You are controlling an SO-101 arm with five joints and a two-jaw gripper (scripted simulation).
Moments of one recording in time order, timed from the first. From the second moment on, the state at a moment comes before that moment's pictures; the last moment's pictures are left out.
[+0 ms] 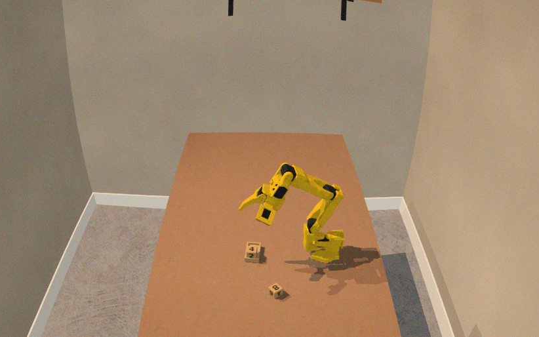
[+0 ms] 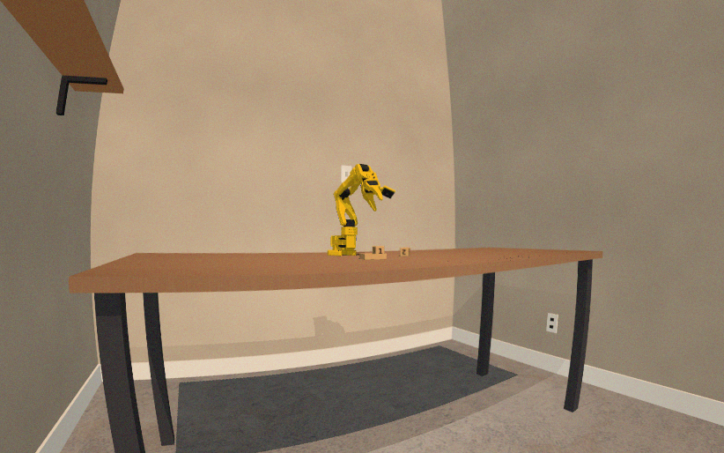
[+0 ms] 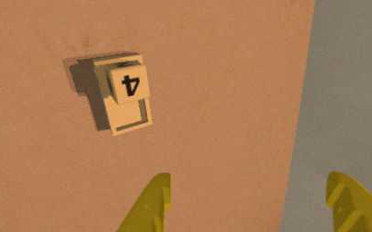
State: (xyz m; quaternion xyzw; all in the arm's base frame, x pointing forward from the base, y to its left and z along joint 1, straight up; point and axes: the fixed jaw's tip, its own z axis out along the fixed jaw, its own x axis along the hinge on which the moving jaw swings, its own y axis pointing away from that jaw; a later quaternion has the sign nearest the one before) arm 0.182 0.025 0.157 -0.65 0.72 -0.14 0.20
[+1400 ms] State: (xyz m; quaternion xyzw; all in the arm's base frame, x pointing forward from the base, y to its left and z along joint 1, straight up) arm 0.154 0.147 0.158 -0.43 0.87 0.06 0.23
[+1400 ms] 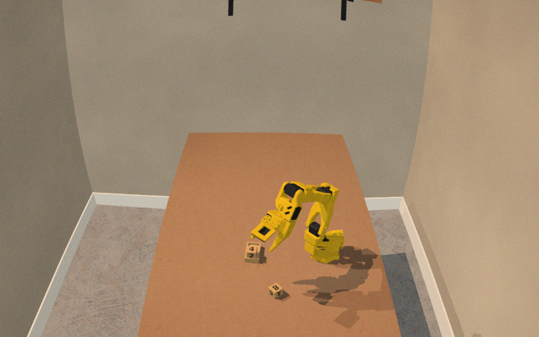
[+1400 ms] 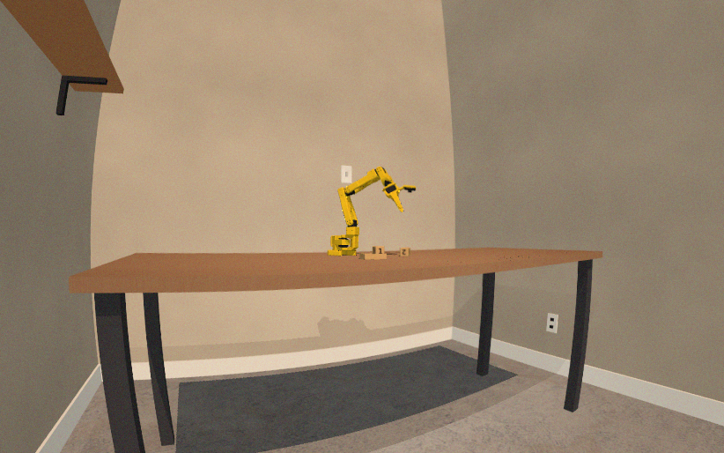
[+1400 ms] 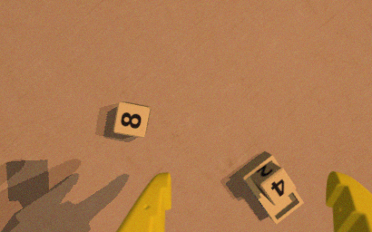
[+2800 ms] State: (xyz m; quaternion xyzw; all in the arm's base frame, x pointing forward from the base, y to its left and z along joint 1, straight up) arm 0.121 0.199 0.143 -0.32 0.93 0.12 0.16
